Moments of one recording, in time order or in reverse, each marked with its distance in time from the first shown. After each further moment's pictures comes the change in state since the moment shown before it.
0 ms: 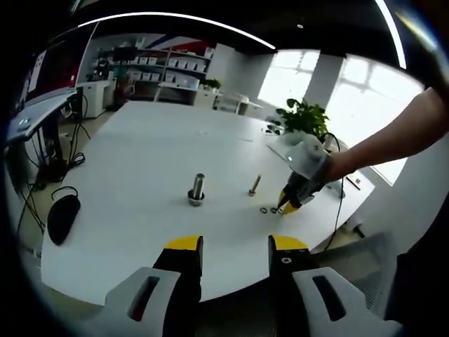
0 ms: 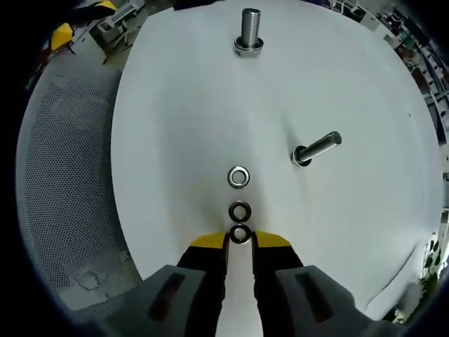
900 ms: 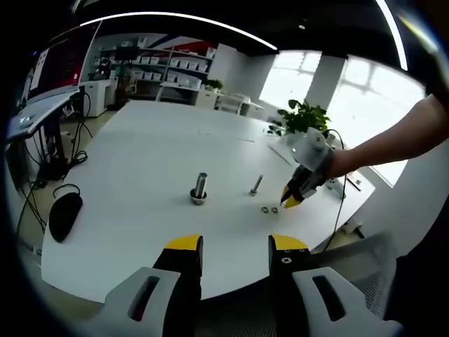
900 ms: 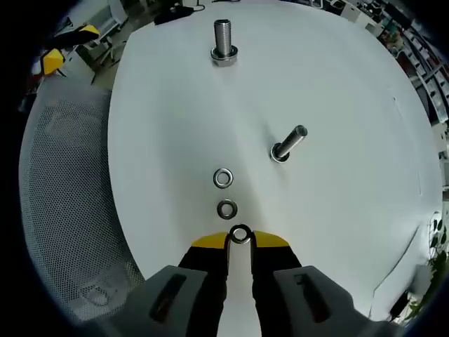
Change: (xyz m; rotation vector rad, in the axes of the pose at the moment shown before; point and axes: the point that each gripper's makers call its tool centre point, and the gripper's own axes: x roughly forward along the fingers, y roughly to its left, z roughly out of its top) left arm -0.003 0.004 0.000 -0.027 -0.008 0.002; right arm -0.025 -0.018 0.005 0.089 -0.068 -0.027
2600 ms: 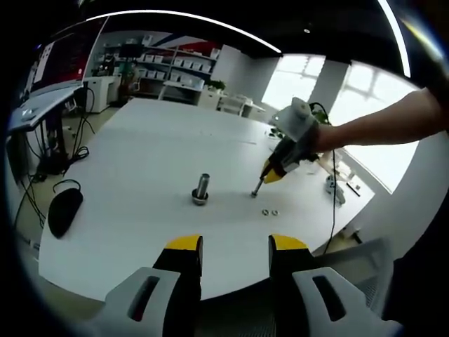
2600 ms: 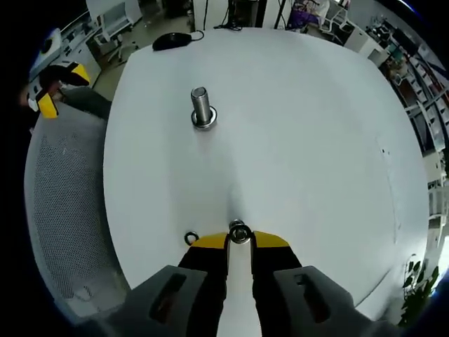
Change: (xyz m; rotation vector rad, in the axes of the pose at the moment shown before) left arm -0.002 0.003 0.001 -0.017 -0.005 0.003; right arm -0.014 -0.033 0.076 -0.100 -0.063 -0.032
